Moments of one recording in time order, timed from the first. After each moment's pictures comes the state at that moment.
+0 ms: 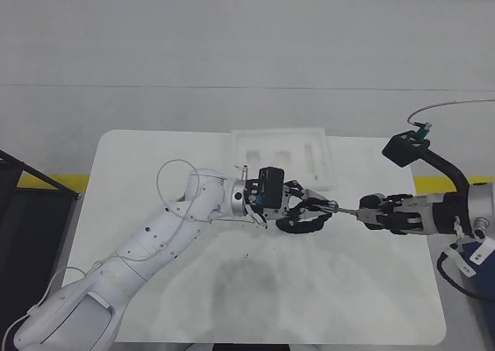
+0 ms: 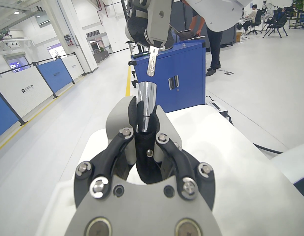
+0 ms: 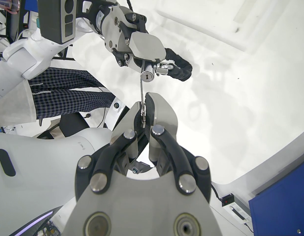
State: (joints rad) left arm 0.61 -1.29 -0.67 -1.20 1.60 -0.89 0.77; right arm -0.83 -0.69 1.42 -2.15 0.01 0.30 1.52
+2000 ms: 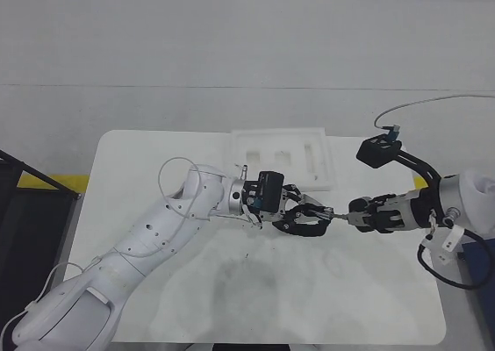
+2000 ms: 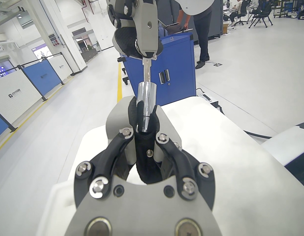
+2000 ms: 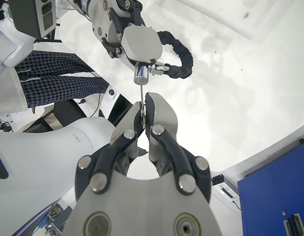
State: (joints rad) left arm 0.59 -1.29 -0.66 -1.17 1.69 -0.93 0.84; right arm -0.62 -0.62 1.14 -2.09 0.04 0.32 1.50
